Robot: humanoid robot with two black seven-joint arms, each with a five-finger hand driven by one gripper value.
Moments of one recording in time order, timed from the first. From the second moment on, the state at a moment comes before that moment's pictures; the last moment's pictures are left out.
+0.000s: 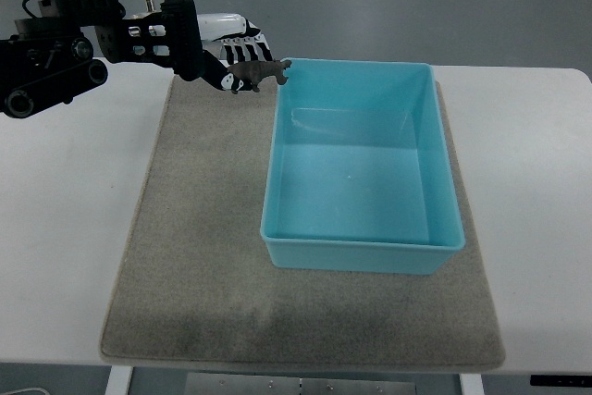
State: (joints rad) left arm -1.38 0.51 0.10 -0.92 1.04 -0.10 -0.30; right arm 0.00 0.00 0.00 0.12 -0.04 0.09 0.09
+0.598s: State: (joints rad) left arm -1.39 0.37 0.09 -0.92 1.05 -0.07 -0.30; right arm 0.00 0.00 0.00 0.12 -0.04 0.09 0.09
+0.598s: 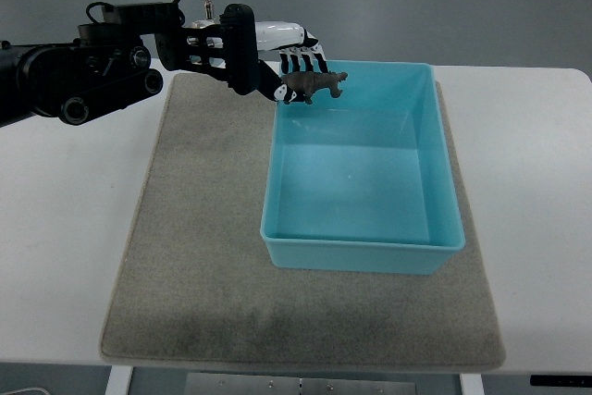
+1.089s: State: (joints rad) left arm -1.34 0.32 0.10 -0.92 1.04 -0.06 -0.30; right arm 0.00 0.00 0.00 0.12 -0.04 0.09 0.09
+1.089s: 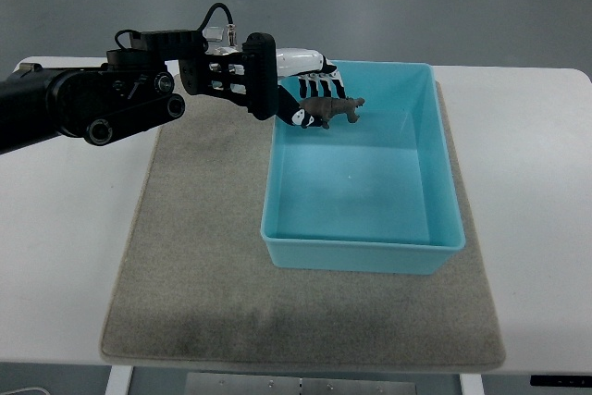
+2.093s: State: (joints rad) left arm -1.33 0.32 -0.02 -0.82 1.03 -0.06 -0.30; right arm 0.00 0.00 0.00 0.12 -0.04 0.09 0.09
